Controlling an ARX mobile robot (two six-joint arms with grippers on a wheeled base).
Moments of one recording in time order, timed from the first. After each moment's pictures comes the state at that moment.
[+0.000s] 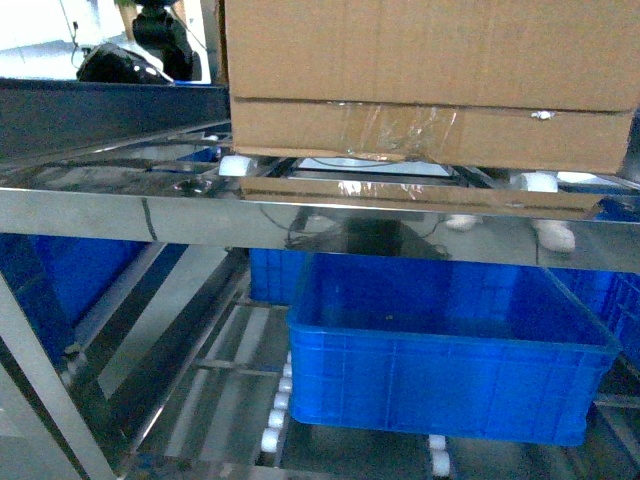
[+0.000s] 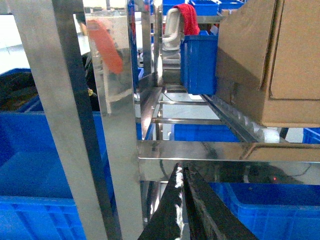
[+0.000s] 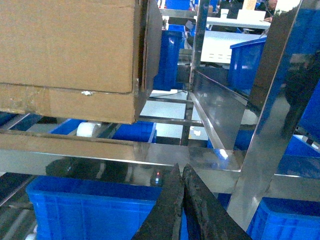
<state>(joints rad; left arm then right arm) 0.00 0.56 0.16 0.40 0.00 0.00 0.00 0.54 0.15 0.39 0.00 -0.01</state>
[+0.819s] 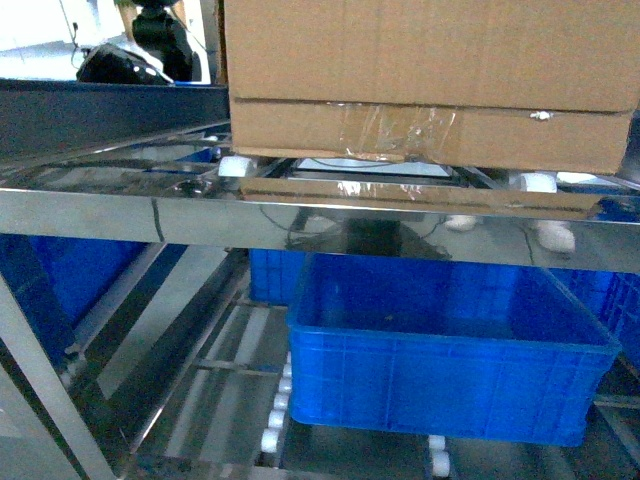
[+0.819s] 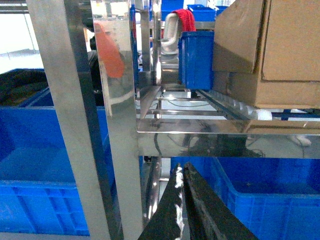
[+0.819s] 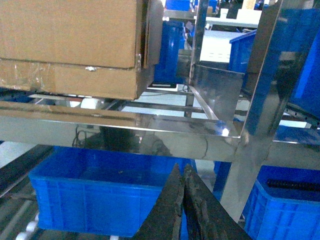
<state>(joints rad) 0.00 0.28 0.02 0.28 0.00 0.00 0.00 0.27 0.01 0.26 0.00 -0.01</state>
